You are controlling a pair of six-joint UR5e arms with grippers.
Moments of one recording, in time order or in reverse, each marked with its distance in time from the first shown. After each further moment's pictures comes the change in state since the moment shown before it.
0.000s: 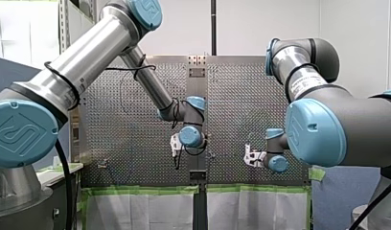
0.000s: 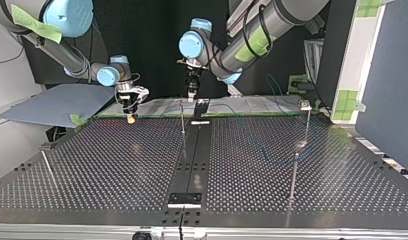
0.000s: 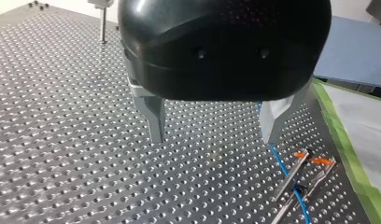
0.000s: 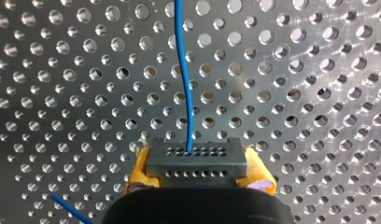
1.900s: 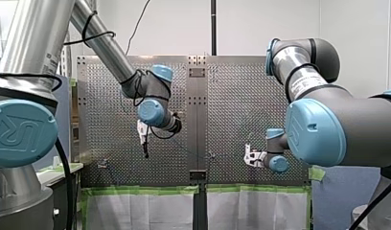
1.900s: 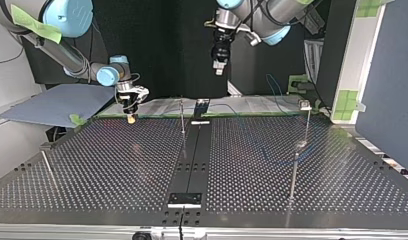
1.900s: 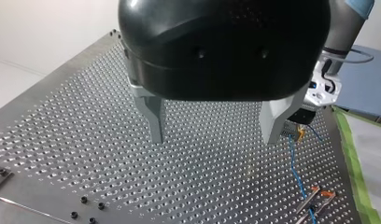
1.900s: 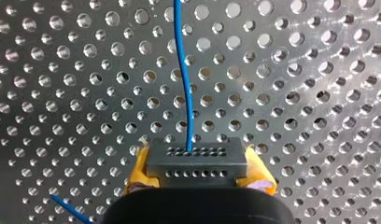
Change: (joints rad) left arm 0.008 0.469 -0.469 0.002 -0.005 -0.106; right arm -0.003 0.001 0.000 -0.002 -0.017 0.006
